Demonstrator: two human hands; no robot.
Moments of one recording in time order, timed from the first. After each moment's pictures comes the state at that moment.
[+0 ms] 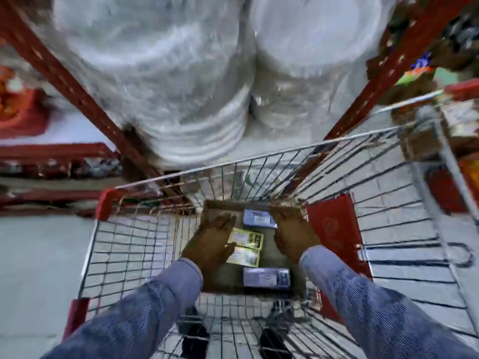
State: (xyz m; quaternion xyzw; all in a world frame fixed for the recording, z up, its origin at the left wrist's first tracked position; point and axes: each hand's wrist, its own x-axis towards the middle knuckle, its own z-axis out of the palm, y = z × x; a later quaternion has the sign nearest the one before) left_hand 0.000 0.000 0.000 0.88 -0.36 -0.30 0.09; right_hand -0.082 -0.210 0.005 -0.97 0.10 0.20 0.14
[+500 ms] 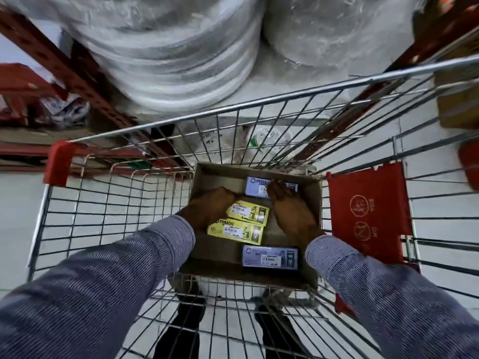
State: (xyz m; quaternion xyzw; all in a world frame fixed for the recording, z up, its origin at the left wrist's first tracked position) left_hand 0.043 -0.033 -0.093 0.82 -0.39 -0.42 0.06; right_hand -0.068 -0.214 -0.125 -0.97 0.03 0.24 0.07
